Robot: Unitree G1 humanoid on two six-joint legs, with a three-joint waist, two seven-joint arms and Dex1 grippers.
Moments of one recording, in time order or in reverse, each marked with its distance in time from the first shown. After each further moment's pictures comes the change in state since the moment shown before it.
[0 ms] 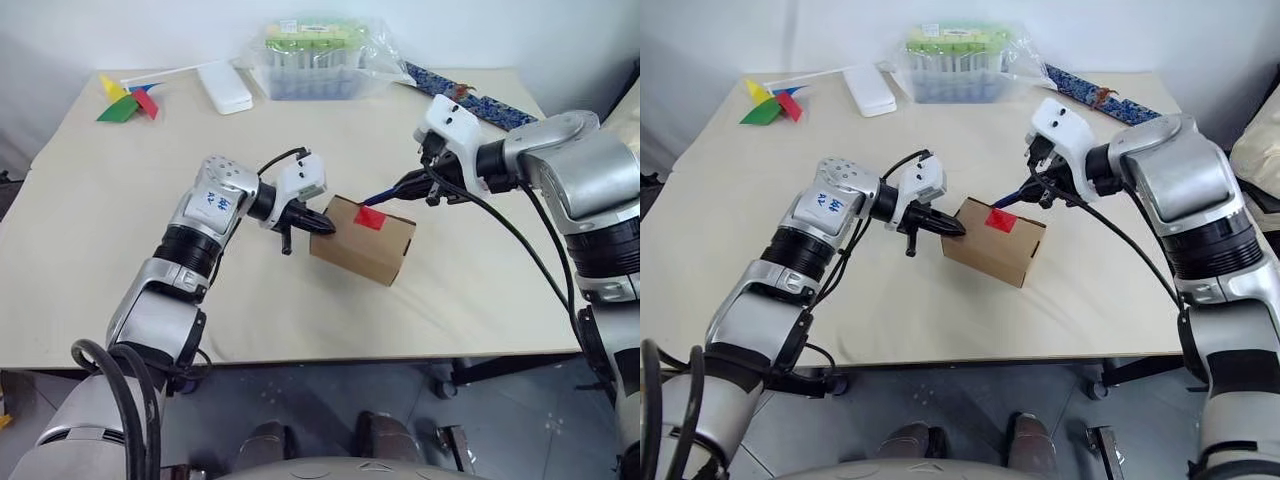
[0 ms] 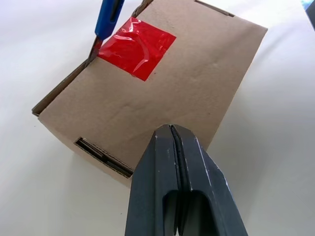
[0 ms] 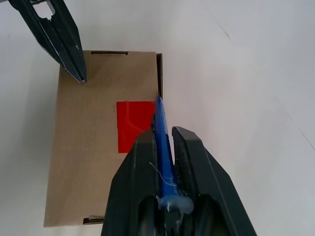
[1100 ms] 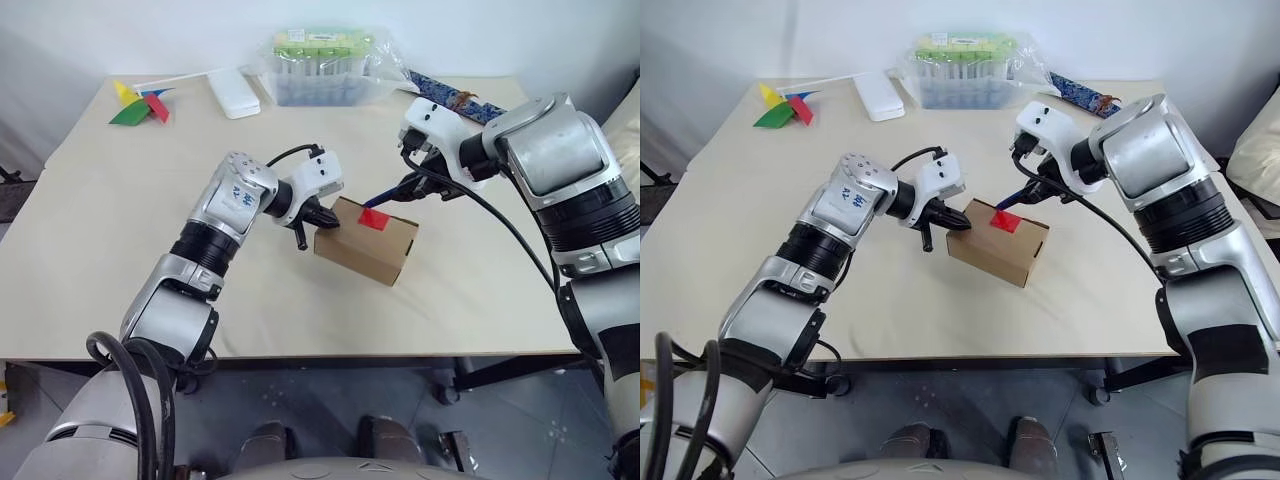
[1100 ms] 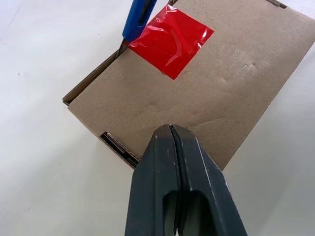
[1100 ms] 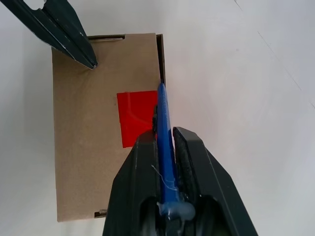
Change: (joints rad) left arm -0.005 -0.046 -0.029 -0.078 0.079 0.187 0.129; right arm -0.124 0.081 0.102 0.148 -0.121 0.130 0.062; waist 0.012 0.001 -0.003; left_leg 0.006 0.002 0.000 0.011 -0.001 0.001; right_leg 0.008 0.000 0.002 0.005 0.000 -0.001
